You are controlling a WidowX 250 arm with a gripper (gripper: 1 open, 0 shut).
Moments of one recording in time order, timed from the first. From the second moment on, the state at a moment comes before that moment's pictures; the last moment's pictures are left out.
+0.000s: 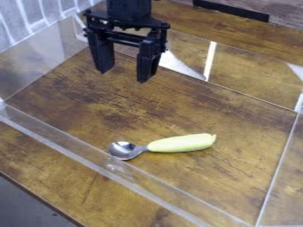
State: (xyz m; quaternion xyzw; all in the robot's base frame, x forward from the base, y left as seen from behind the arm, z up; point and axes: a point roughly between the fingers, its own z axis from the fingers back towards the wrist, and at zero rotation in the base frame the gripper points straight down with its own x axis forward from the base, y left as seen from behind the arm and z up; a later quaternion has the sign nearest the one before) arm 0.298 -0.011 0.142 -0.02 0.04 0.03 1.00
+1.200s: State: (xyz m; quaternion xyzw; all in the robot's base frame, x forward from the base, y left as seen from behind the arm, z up) arm 0.290 0.022 0.114 -0.01 0.03 0.05 1.00
